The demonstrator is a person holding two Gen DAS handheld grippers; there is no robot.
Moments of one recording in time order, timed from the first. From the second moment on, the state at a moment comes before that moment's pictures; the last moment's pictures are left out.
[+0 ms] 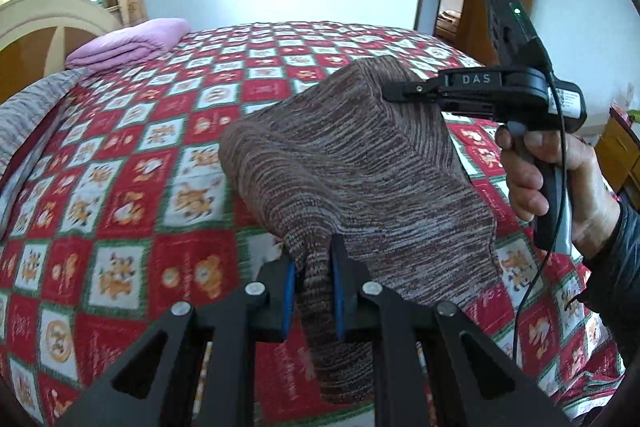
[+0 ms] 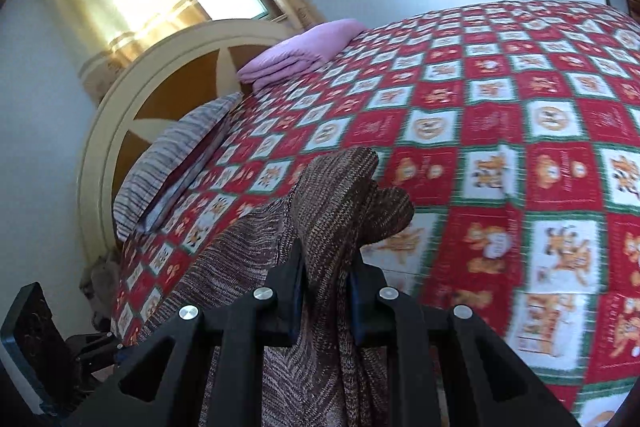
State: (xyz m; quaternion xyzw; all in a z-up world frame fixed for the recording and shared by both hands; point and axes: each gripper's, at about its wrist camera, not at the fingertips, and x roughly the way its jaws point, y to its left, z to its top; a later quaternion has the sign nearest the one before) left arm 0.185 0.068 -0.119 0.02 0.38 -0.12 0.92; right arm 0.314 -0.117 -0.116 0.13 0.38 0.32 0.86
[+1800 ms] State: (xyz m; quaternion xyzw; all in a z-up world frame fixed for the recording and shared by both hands) left arm 0.152 0.133 -0.197 0.03 0.40 0.00 0.91; right arm 0.363 0.032 -0.197 0.04 0.47 0.34 0.81
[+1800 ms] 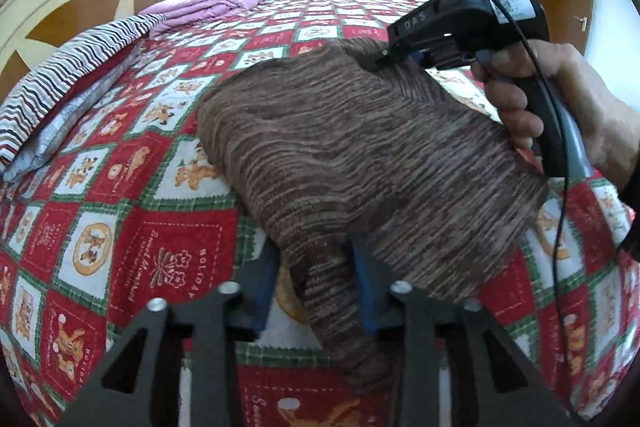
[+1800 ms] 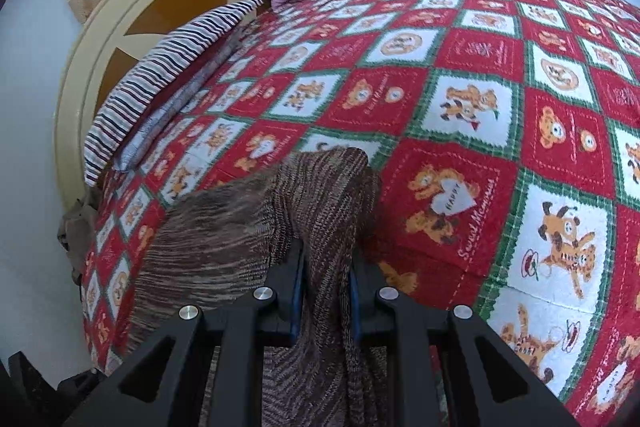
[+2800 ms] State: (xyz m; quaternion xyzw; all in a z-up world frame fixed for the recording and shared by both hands) left arm 0.204 0.188 -0.175 0.10 0.32 0.14 0.93; right arm 0.251 -0.042 -0.187 0.04 0.45 0.36 0.81
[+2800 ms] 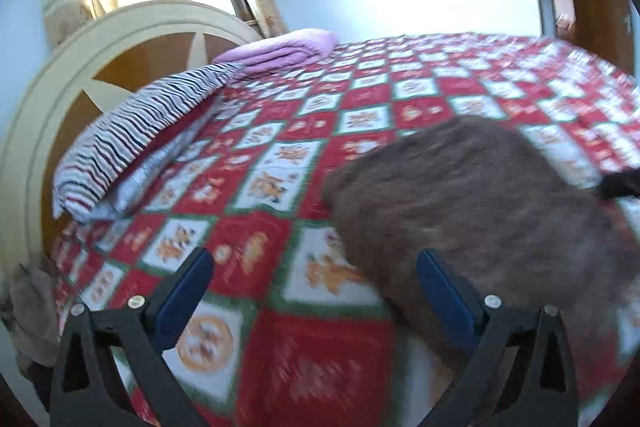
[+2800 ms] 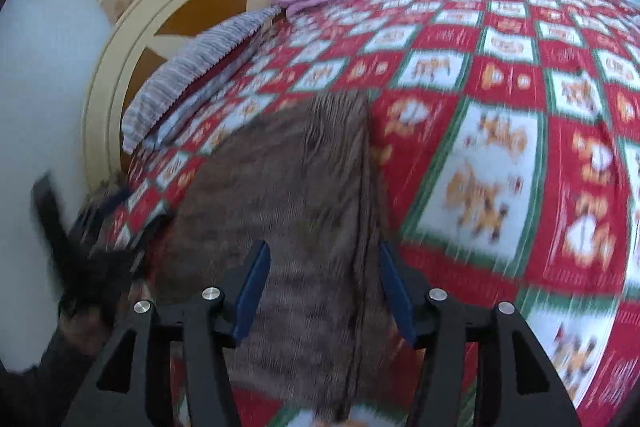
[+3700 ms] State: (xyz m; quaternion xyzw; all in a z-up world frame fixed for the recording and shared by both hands) left arm 0.188 0.172 -0.181 0.08 0.35 0.18 0.92; right arm 0.207 -0.088 -0.178 0.06 0.41 0.25 0.88
